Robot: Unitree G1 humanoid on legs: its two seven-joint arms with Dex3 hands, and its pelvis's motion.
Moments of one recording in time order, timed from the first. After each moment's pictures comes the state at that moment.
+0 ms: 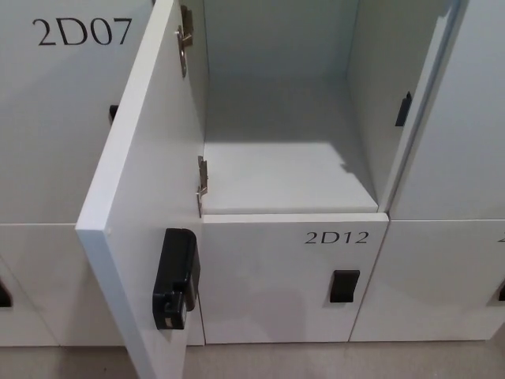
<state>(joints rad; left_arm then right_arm) 0.08 0.51 0.07 1.20 0.11 -0.32 -0.04 -0.08 -0.27 0.03 1.22 -0.19 -0.18 -0.07</state>
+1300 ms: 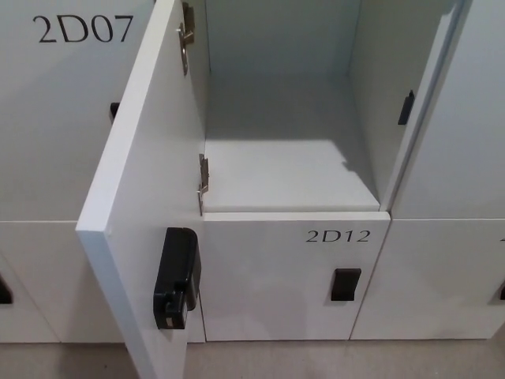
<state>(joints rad) -0.56 0.80 0.11 1.27 0.09 -0.30 -0.15 -0.17 -0.23 0.03 1.32 -0.19 -0.17 -0.24</state>
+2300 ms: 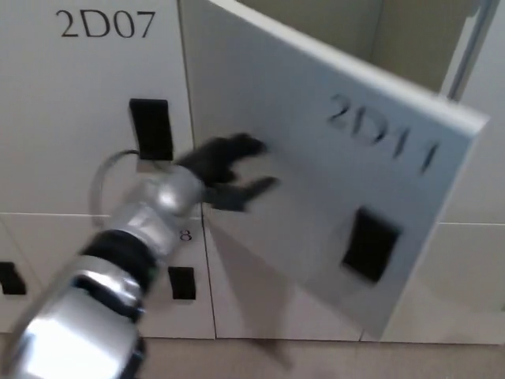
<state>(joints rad) -0.97 0.08 -0.47 1.18 0.31 -0.13 -0.14 -0.18 -0.20 0.10 1.32 -0.22 -0.14 -0.27</state>
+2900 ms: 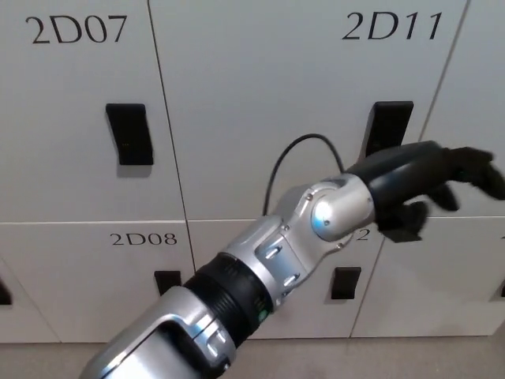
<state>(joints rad) -0.89 -0.08 -0.63 0.63 0.29 -0.12 -0.21 -0.21 -0.19 0.10 1.32 -0.22 -0.14 -0.27</state>
